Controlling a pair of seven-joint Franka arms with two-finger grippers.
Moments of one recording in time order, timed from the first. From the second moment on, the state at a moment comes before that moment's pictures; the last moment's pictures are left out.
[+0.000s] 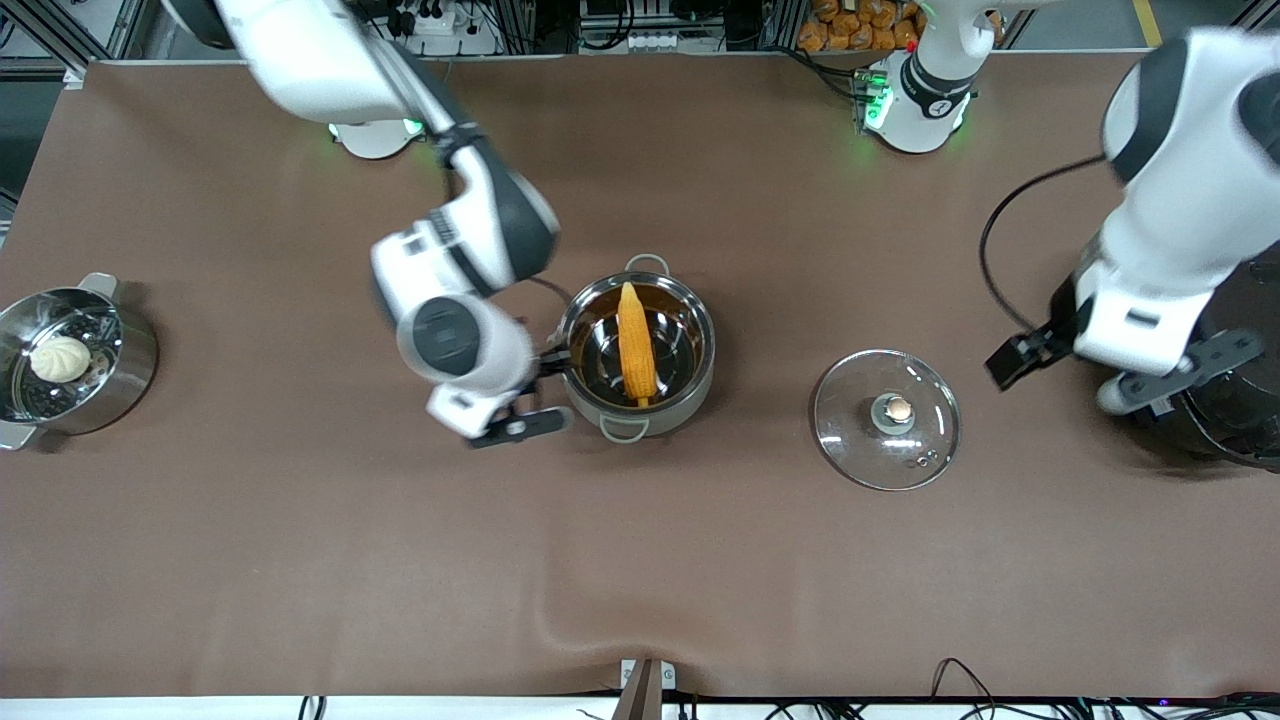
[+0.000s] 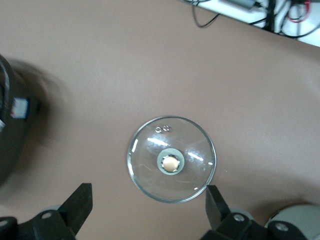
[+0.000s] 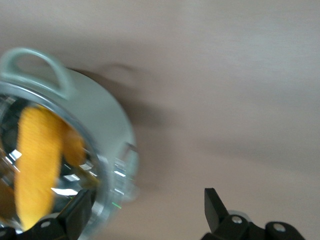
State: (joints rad) left arm -0.01 0.15 -0.23 -1.54 0.16 1.80 -0.57; right arm 0.46 0.64 0.00 -1.25 0.13 1.68 0.17
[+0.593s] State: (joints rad) left arm 0.04 0.05 -0.19 -1.54 0.12 1.73 -0.37; right arm 0.20 0.40 -0.01 -1.45 -0.01 1.62 -0.05
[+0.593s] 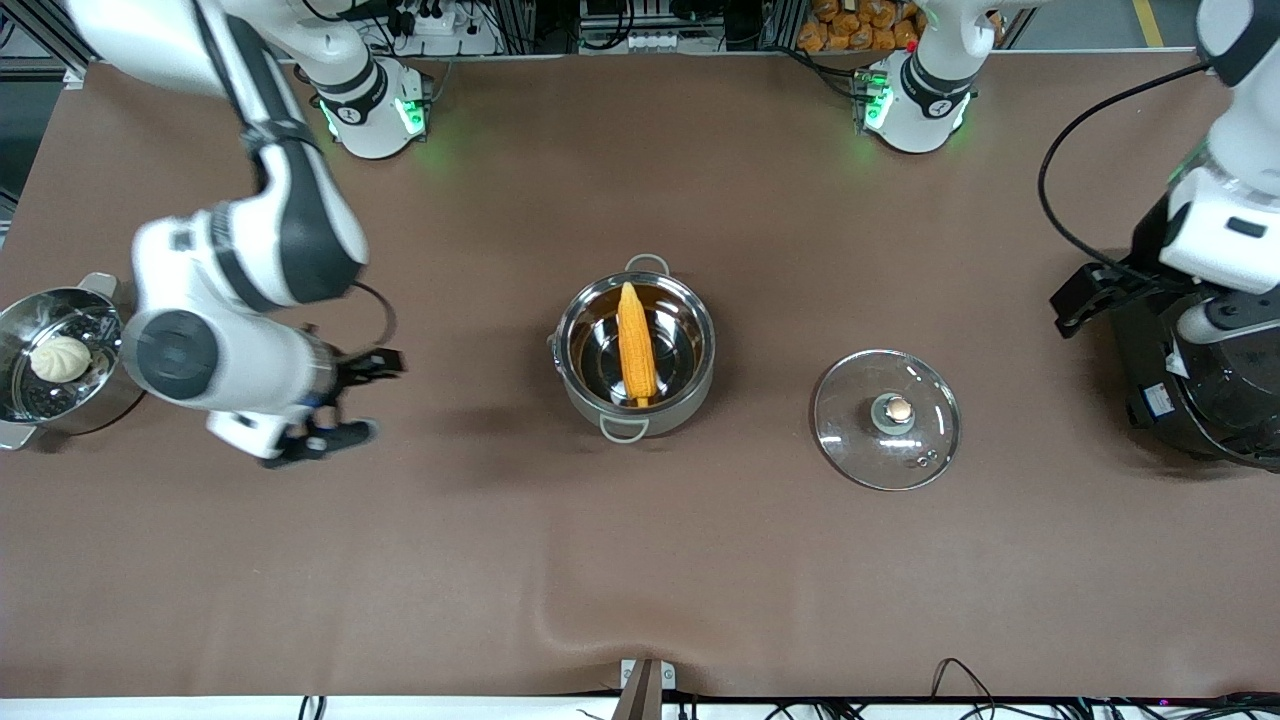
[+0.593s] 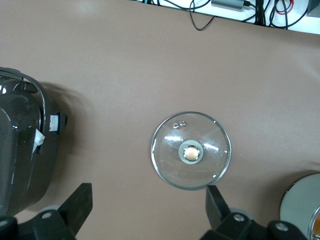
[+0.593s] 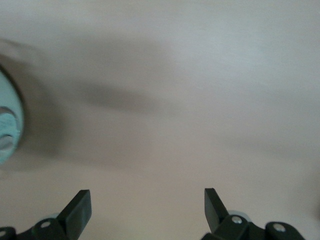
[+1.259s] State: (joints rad) left arm 0.02 0.03 -0.14 -1.53 0.10 1.66 -0.30; right arm 0.00 0.06 -0.01 -1.58 -0.01 1.53 -0.19
